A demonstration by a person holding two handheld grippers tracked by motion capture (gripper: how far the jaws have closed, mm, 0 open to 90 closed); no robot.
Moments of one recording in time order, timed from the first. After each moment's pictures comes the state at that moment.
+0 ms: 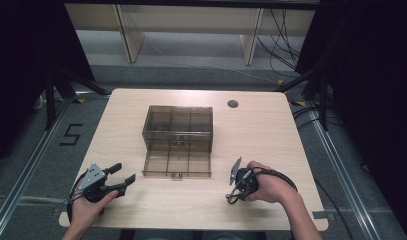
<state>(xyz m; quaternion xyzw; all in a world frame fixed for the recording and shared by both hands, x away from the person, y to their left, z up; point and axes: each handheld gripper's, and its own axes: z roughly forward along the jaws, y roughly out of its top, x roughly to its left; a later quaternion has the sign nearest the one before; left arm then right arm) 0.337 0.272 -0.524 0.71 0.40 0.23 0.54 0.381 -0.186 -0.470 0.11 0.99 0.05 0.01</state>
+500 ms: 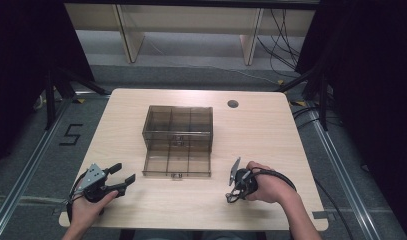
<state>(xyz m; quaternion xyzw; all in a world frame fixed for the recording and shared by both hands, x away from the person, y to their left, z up) 0.337 0.272 -0.524 0.71 0.40 0.23 0.54 0.379 -0.183 -0.470 0.12 0.99 0.04 0.00</state>
